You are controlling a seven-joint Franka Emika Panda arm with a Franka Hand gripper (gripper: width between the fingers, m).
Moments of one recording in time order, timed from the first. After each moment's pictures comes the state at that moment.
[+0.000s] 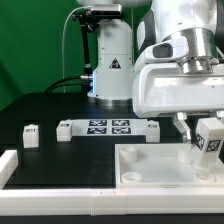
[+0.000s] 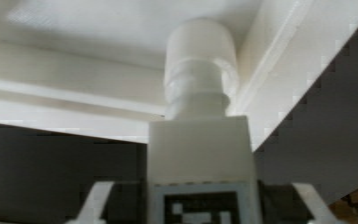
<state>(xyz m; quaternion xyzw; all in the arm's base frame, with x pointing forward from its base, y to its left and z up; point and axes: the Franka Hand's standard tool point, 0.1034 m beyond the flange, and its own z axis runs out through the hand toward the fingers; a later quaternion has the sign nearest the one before) 0.606 0.118 0.082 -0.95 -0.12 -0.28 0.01</state>
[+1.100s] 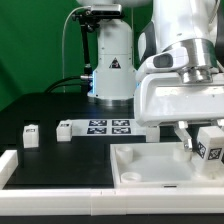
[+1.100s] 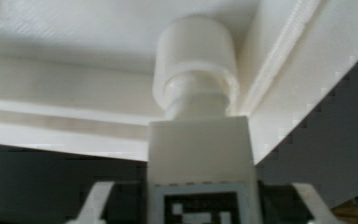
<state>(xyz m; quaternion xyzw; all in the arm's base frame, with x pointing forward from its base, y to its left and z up) 0.606 0.120 0.068 -0.95 -0.11 -0.30 0.01</state>
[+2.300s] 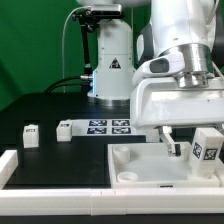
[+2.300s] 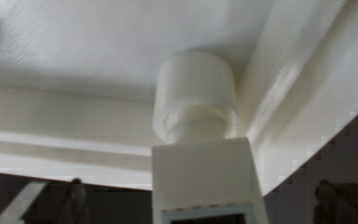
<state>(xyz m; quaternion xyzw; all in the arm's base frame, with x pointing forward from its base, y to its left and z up) 0.599 0.114 0.059 -0.95 -0.11 -0.28 0.01</state>
